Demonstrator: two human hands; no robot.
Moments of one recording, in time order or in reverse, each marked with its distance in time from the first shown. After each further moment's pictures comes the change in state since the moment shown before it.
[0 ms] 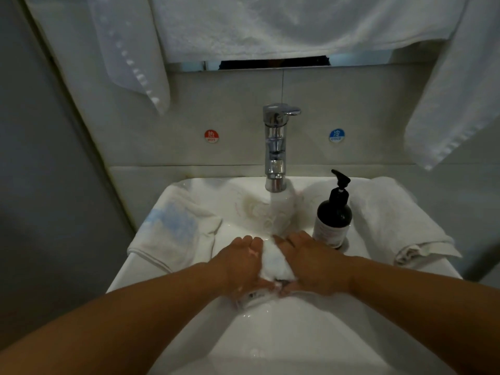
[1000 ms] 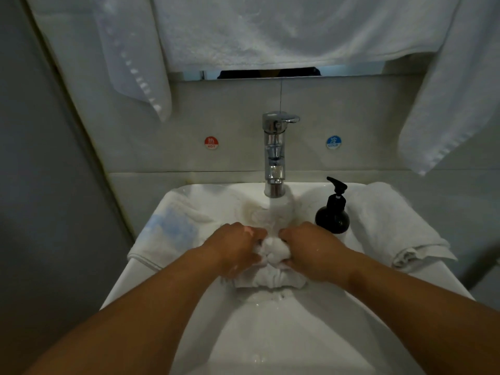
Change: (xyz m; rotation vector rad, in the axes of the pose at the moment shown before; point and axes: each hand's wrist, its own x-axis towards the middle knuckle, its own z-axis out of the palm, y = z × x) left_hand 0.004 -0.015 -0.039 -0.071 0.127 -0.048; right_hand 0.004 -0.010 -0.033 0.054 0.223 0.179
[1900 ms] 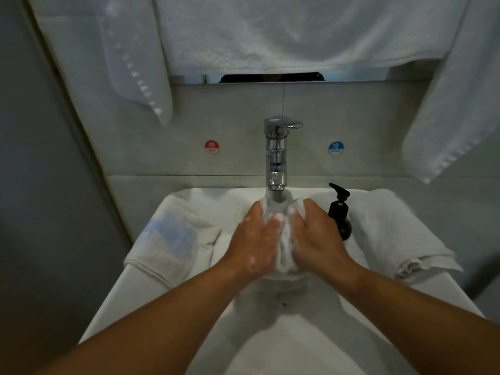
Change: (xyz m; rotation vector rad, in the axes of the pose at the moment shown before) left_hand -0.010 0.057 -0.016 -1.017 0.504 -0.157; right_hand 0.001 -0.021 -0.018 0.766 0.485 0.291
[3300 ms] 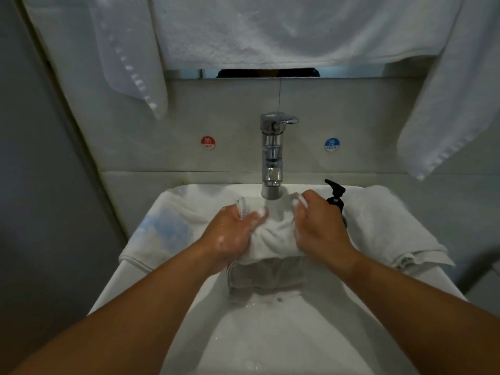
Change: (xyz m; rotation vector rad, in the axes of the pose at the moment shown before) left_hand 0.014 -0.014 -0.029 -0.221 -0.163 -0.245; right_hand 0.014 0.000 -0.013 -0.264 0.048 0.076
